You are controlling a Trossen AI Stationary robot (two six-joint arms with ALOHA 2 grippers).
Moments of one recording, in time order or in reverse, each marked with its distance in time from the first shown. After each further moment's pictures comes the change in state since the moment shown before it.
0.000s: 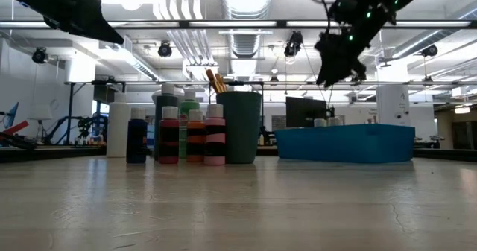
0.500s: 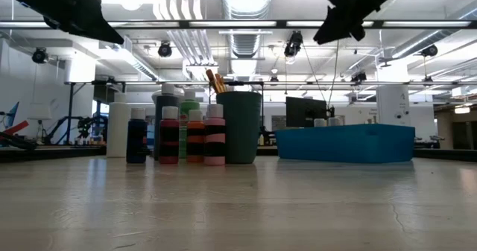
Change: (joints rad) left arm 0.000 0.000 0.000 0.000 0.000 0.000; right arm 0.174 -0.210 0.042 -0.002 0.000 -0.010
